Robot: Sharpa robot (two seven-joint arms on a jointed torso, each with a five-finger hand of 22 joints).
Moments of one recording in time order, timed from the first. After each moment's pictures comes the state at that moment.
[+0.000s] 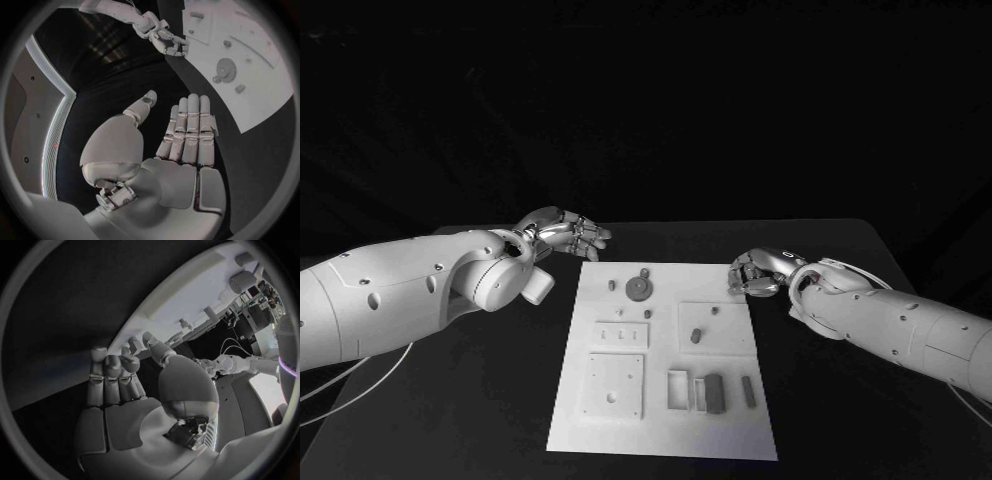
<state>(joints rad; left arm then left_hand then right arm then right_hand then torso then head) 1.40 -0.79 -0.24 1.35 -0.28 -0.22 0.10 1.03 -0.13 0.45 -0.24 0.05 0.80 0.18 0.37 0.54 1.08 0.12 0.21 0.33 1.01 0.07 0.43 0.82 0.02 0.97 -0.03 0.10 0.98 1.11 -0.61 -0.11 0.87 -1.32 -0.32 0.20 1.02 -0.11 0.51 -0.26 0.05 0.84 0.16 0.26 0.49 1.14 0.05 1.27 0.89 1.09 -0.05 1.39 0.99 0.25 1.03 0.02 0.95 1.31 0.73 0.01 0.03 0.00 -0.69</state>
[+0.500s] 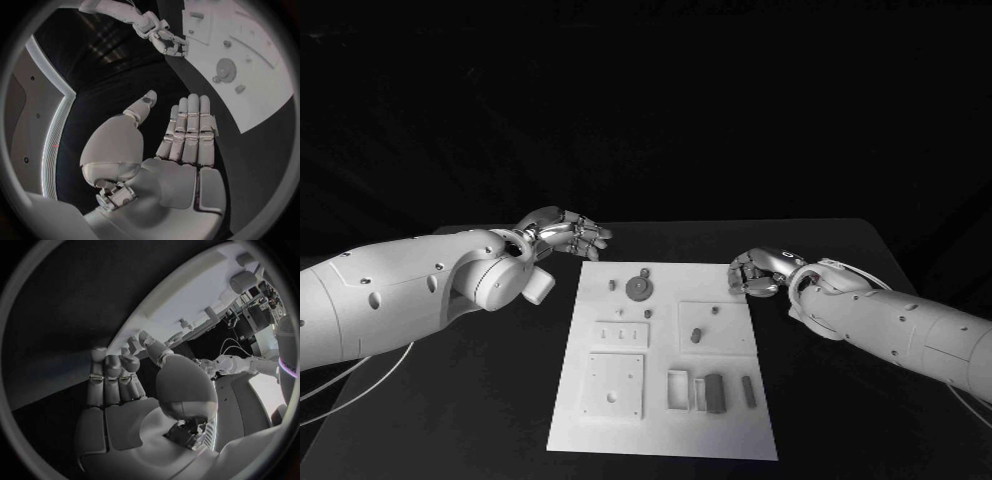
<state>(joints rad) 1.40 -0.79 -0.24 1.35 -0.28 -0.22 0.10 1.03 -0.13 0.45 -0.24 0.05 0.80 0.18 0.37 0.54 1.08 0.12 0.21 0.33 1.01 0.07 0.43 0.82 0.02 0.97 -0.03 0.10 0.98 1.11 -0.60 -0.11 0.87 -1.32 -0.33 0.20 1.09 -0.09 0.51 -0.29 0.05 0.82 0.16 0.25 0.49 1.14 0.05 1.27 0.89 1.09 -0.05 1.39 0.99 0.25 1.03 0.02 0.95 1.31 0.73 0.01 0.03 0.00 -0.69</state>
